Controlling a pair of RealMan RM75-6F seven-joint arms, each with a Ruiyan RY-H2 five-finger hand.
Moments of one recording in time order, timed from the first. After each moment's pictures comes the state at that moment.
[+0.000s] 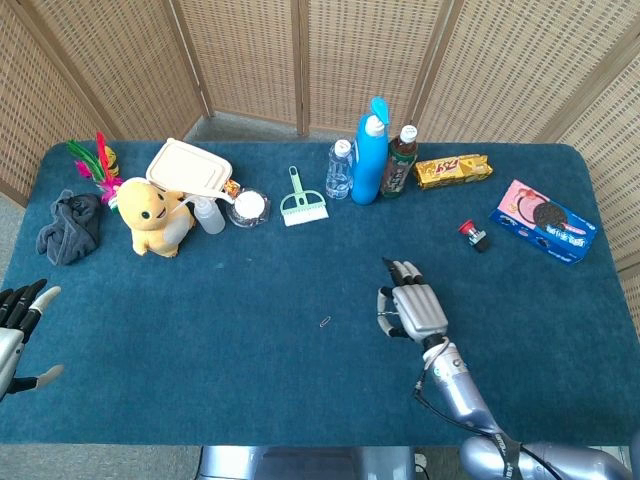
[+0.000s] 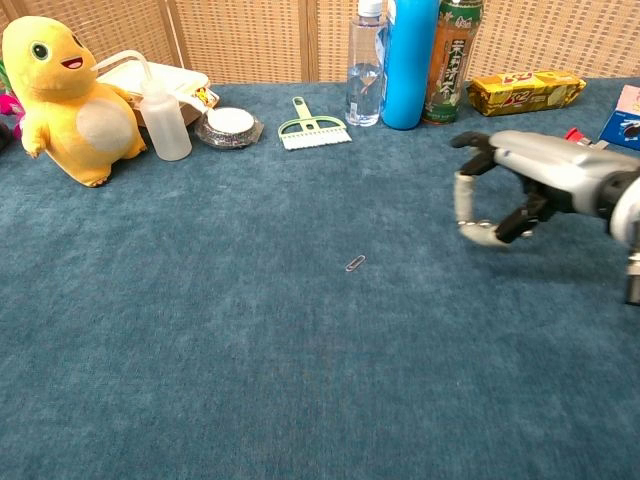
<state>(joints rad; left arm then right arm) -0.09 -0.84 0.03 -1.87 1.55 1.42 0.05 0.59 -1.56 0.19 -1.69 -1.02 1.08 -0.43</state>
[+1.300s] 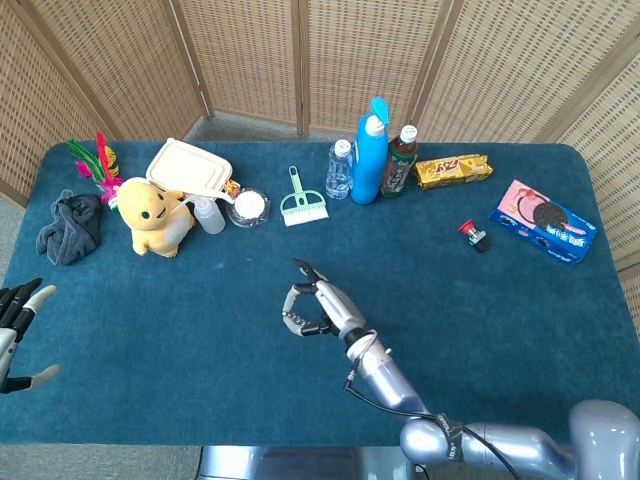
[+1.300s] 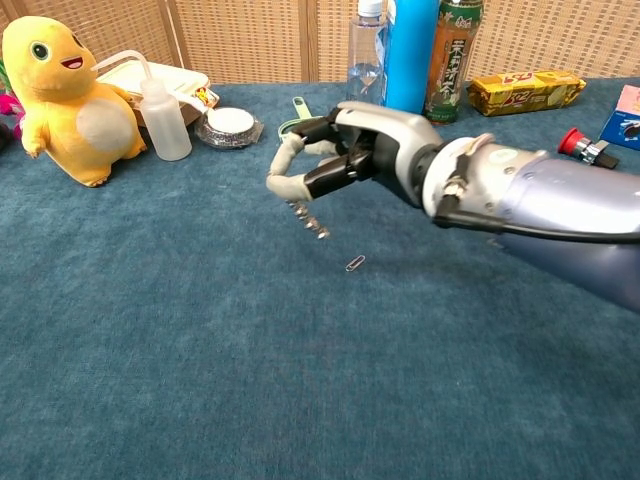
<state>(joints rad) -0.09 -0.82 0.03 -1.85 1.56 1.41 -0.03 0.73 -1.78 0.40 -1.70 -0.87 0.90 0.00</state>
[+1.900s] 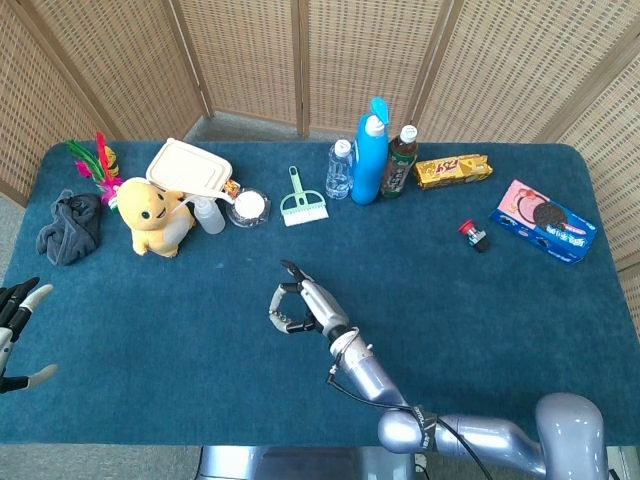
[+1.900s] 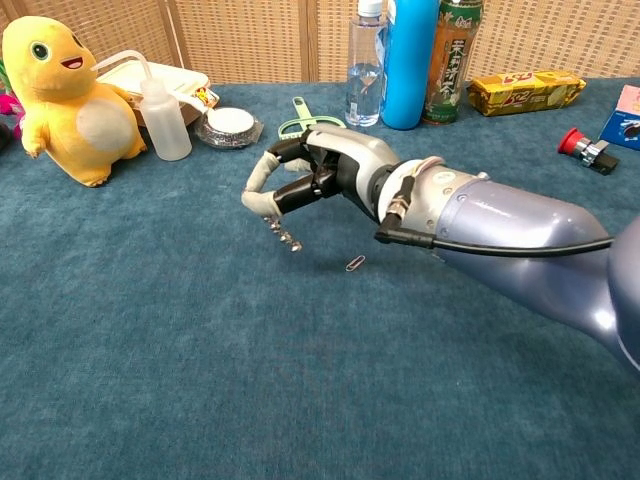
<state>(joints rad) -0.09 -0.80 0.04 -1.84 1.57 1.41 -0.07 0.80 -1.87 0.41 -1.56 -0.85 0.87 0.03</state>
